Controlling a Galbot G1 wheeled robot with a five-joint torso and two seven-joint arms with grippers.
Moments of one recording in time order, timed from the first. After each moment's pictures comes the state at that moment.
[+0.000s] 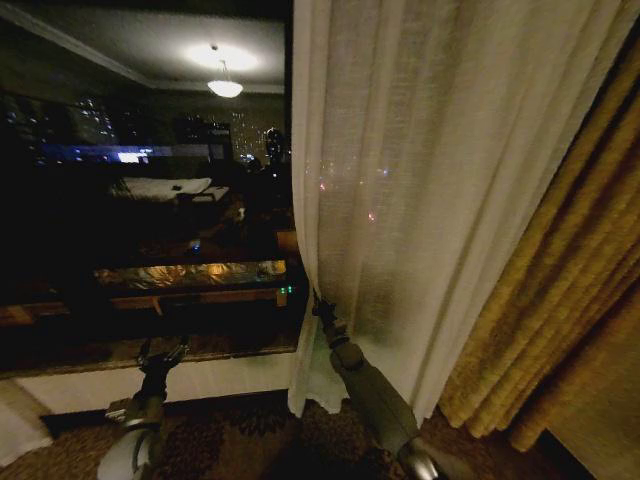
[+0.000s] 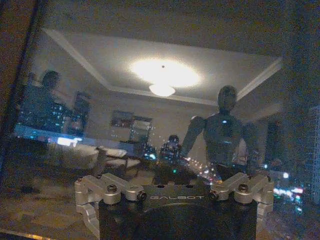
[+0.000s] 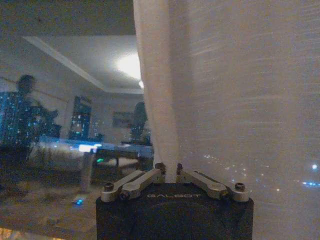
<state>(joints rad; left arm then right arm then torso) 1.37 -1.33 -0.81 -1.78 -0.47 -0.21 0.06 -0.62 1.47 0.06 1.07 0.18 0.32 0.08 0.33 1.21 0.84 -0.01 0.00</state>
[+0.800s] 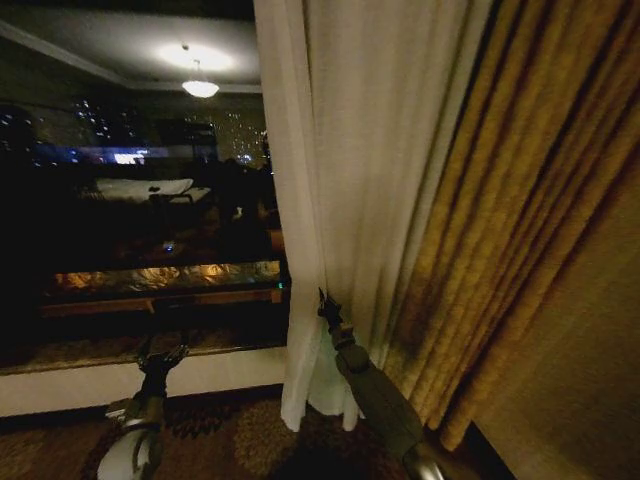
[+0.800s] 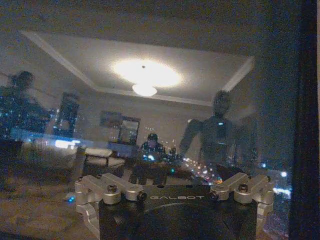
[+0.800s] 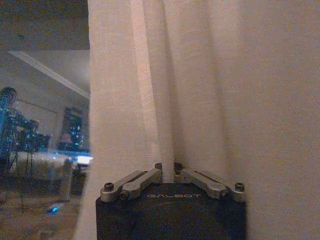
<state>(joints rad) 1.37 -1.33 -0.81 -1.78 -0.47 -0.21 0.06 -0.65 1.46 0.08 1.06 0.16 0.39 0.06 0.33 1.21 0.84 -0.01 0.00</state>
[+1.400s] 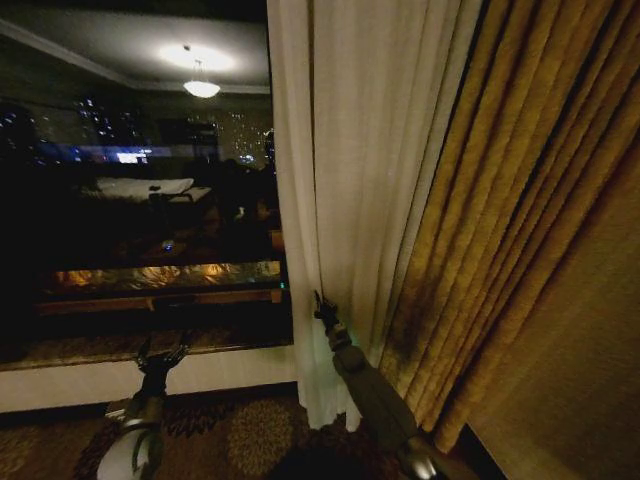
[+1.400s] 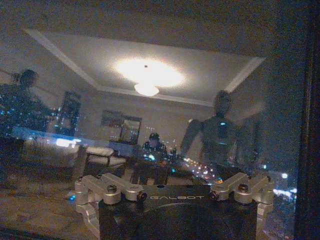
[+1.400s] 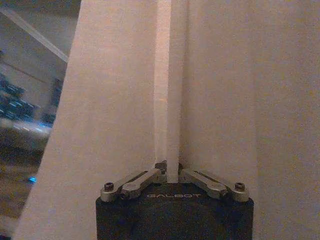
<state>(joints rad) 1.37 -1.33 -0.81 -1.78 -0.47 -0.21 0.06 -0.59 1.49 0.13 0.92 0.03 0.35 0.12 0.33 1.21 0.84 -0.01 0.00</state>
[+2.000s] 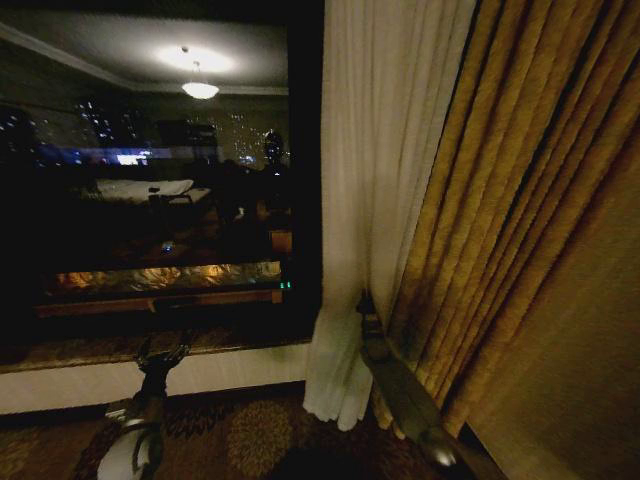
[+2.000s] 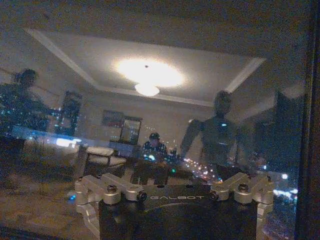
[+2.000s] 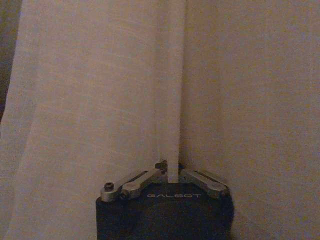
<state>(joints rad) 1.37 -1.33 -0.81 -1.78 -0.47 -0.21 0.06 -0.59 1.36 0.21 0.95 0.05 0.14 0.42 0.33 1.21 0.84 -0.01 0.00</state>
